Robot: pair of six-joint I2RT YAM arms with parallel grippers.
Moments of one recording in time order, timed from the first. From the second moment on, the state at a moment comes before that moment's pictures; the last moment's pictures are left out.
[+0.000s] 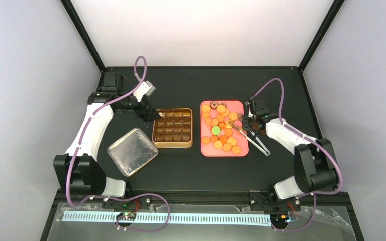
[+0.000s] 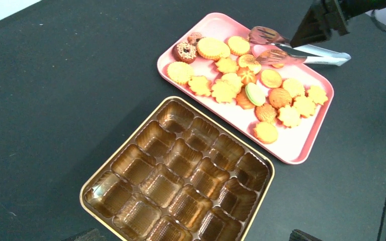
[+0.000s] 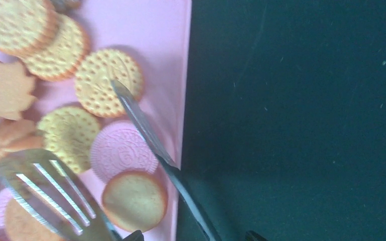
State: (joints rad) left arm -0.01 1.39 1.25 -0.84 0.77 0.59; right arm 0.29 1.45 0.84 -0.38 0.12 0.18
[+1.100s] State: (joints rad) left arm -0.03 1.39 1.28 -0.92 0.82 0.67; right arm 0.29 1.53 0.82 -0.34 0.10 0.19
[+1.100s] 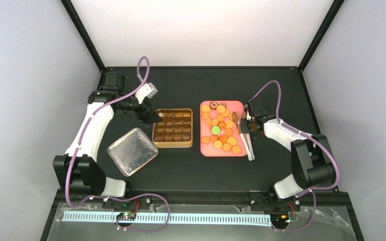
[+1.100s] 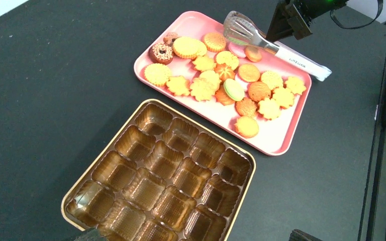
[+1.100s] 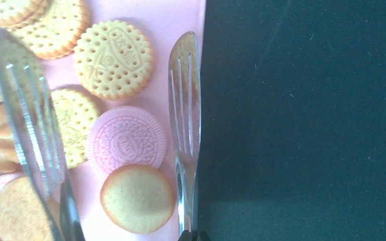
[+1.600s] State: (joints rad) left arm -0.06 1.37 1.39 -1.18 1.00 1.00; right arm 0.56 1.25 0.84 -0.35 0.16 0.10
